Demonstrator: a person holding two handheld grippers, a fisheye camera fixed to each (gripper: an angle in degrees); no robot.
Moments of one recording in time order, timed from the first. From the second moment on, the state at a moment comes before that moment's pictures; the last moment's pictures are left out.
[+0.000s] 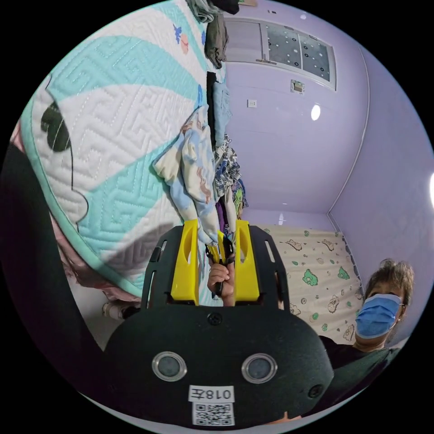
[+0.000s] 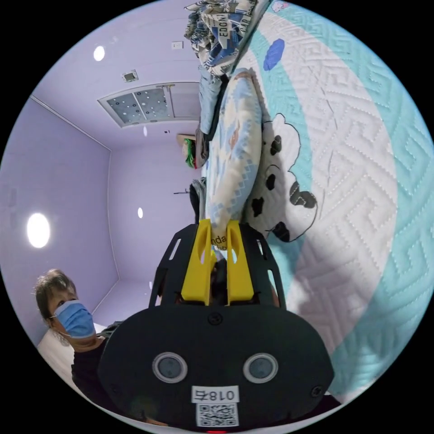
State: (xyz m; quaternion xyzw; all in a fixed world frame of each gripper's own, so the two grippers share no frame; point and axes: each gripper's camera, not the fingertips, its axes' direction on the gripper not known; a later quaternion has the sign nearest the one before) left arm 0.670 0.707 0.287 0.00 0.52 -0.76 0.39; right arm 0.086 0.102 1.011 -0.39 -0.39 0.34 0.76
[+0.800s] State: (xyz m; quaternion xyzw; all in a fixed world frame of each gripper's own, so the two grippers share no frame) left arm 0.676 0.795 0.374 0.02 0.44 -0.82 0.36; right arm 0.088 0.089 1.004 -0.36 -0.41 0.39 0.74
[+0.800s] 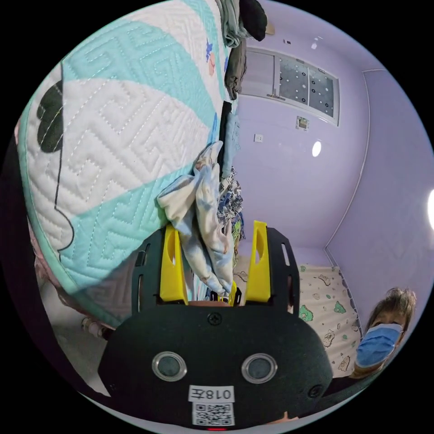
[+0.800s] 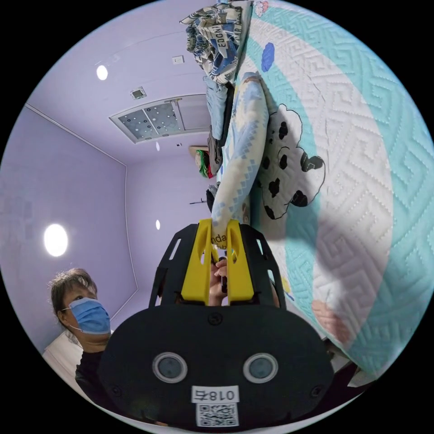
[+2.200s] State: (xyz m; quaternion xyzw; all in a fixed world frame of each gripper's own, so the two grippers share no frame) left arm 0.080 1.186 0.432 0.25 0.42 -0.63 0.60; right arm -0.421 0.006 1.156 -0.25 -0.63 0.02 0.74
